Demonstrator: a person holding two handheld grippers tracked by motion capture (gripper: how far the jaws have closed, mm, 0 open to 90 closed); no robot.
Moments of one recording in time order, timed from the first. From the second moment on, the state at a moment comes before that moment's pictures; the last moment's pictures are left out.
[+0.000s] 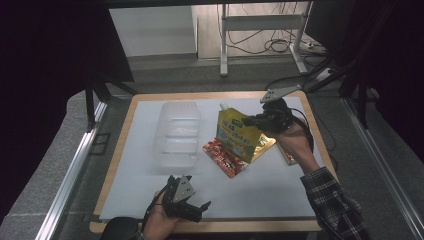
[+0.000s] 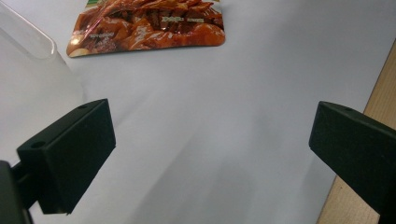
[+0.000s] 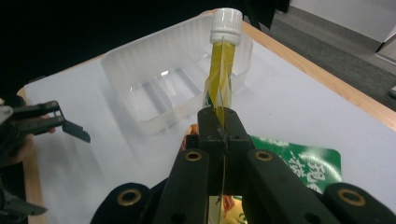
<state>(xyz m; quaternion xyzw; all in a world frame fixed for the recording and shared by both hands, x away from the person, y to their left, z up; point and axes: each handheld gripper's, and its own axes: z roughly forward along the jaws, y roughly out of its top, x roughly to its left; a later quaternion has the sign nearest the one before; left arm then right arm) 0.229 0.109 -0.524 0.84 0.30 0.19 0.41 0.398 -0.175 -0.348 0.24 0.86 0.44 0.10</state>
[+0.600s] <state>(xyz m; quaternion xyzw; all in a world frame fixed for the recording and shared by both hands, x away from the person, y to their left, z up) 0.229 0.112 -0.525 0.84 0.31 0.18 0.40 0.427 -0.152 -0.344 0.24 0.85 0.45 0.10</state>
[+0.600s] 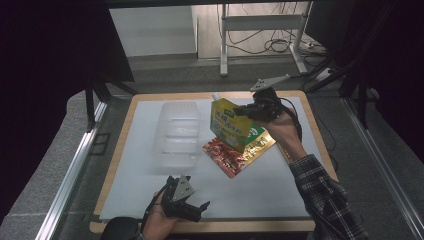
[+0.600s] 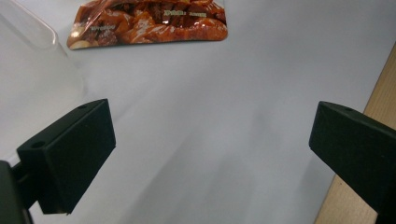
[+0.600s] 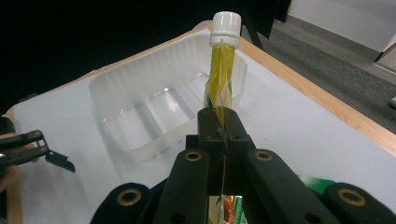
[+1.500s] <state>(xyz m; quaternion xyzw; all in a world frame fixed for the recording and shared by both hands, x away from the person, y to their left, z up) 0.226 0.116 -0.525 0.84 0.32 0.18 0.41 0.466 -0.120 -0.332 0.23 0.84 0.47 0.12</state>
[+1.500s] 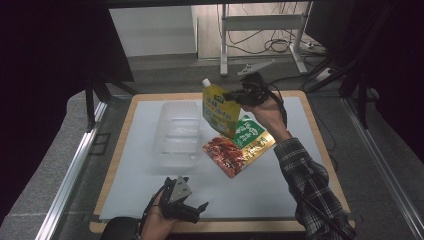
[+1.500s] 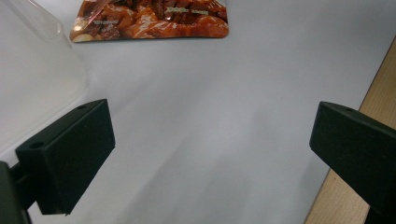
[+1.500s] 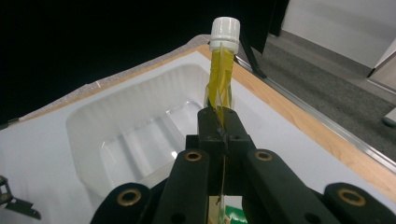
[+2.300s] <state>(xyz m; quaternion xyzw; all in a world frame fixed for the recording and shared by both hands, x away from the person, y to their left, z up) 0.227 0.115 -0.526 0.84 0.32 0.17 0.41 0.500 -0.085 -0.323 0.22 0.84 0.49 0.11</state>
